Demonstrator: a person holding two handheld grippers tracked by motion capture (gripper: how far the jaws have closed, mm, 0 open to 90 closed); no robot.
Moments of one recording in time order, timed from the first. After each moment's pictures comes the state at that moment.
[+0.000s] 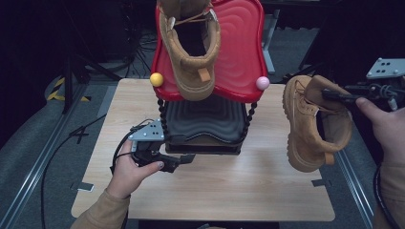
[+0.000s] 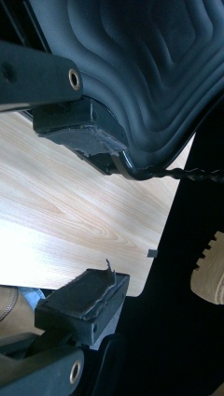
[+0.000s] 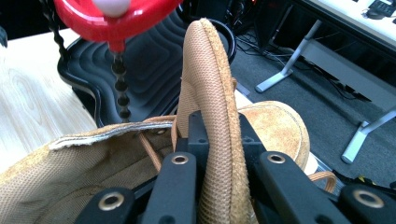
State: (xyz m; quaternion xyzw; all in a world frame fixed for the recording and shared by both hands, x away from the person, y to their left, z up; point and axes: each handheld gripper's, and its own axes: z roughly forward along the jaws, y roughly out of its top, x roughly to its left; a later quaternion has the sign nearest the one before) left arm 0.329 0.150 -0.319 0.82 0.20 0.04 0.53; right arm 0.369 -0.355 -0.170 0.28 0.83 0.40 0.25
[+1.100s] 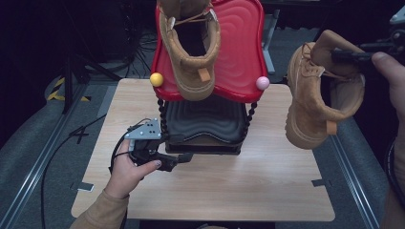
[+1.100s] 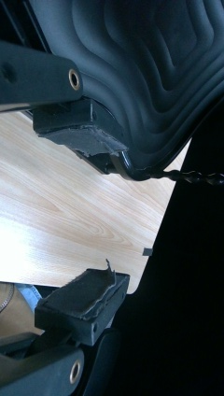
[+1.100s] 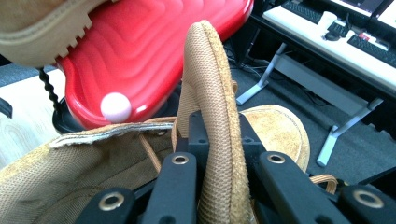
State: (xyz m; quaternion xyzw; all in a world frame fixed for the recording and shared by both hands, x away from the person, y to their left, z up) left arm 0.331 0.154 -0.320 0.81 0.21 0.03 0.54; right arm 0.368 -0.319 -0.077 0.31 0.81 0.40 0.29
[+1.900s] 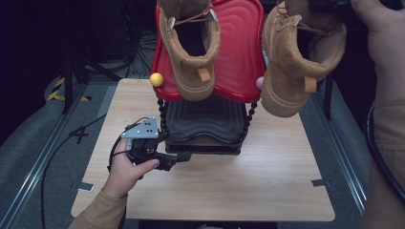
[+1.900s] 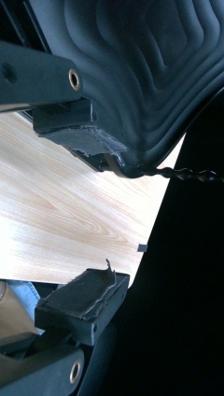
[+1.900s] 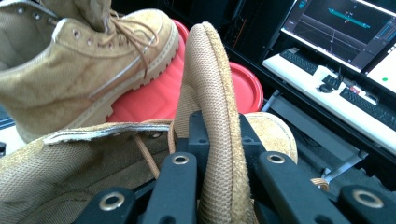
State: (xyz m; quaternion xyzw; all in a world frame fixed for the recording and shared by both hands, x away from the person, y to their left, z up) left arm 0.330 0.160 -0.316 0.81 0.20 0.03 0.55; right arm 0.387 -0.247 -0.005 0.26 0.80 0.43 0.32
